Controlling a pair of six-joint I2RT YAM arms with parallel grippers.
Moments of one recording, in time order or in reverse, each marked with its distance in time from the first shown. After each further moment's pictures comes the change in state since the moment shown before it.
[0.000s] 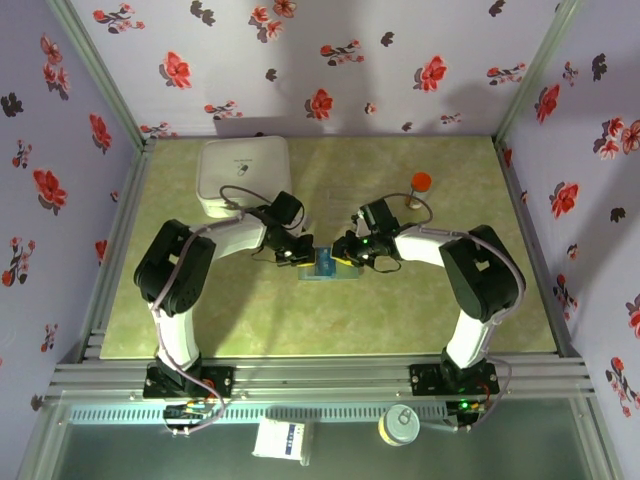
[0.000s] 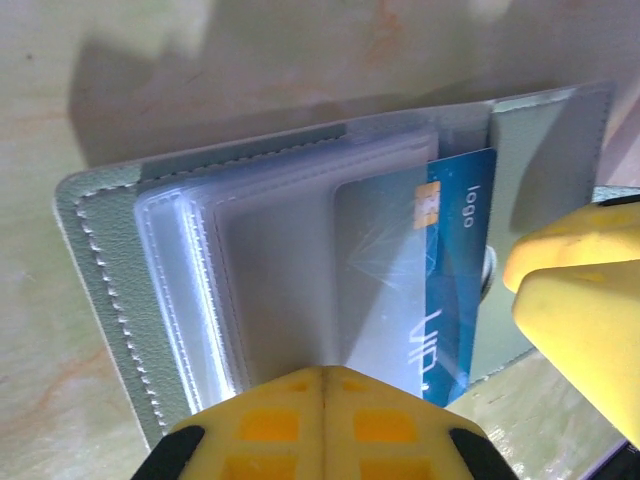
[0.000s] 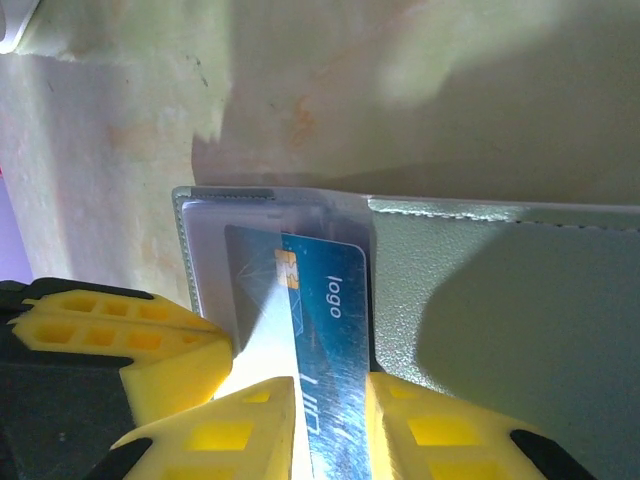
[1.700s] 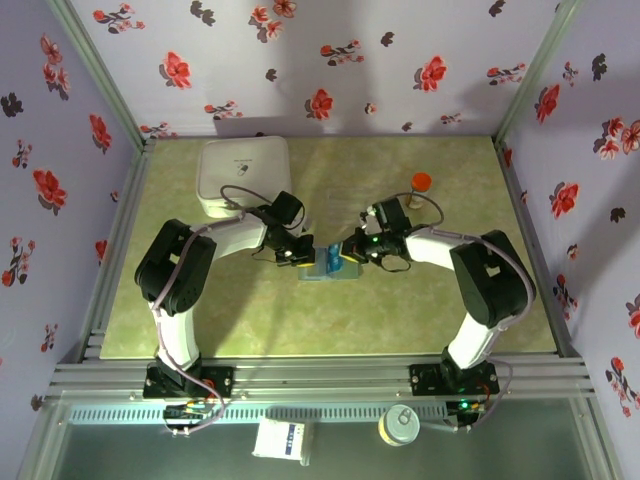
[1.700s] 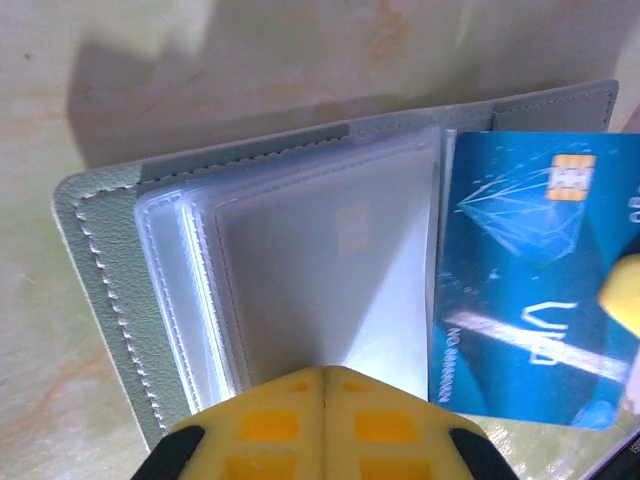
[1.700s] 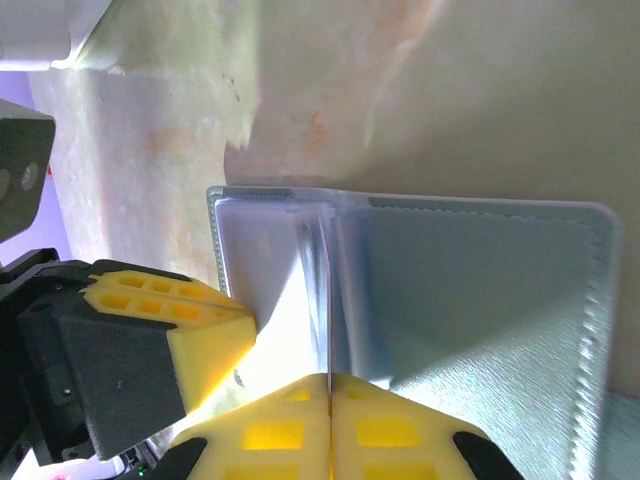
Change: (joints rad) left arm 0.000 0.005 0.008 -0.009 -0.002 0.000; right arm -0.066 -0.072 -0.049 0.000 -0.063 -0.036
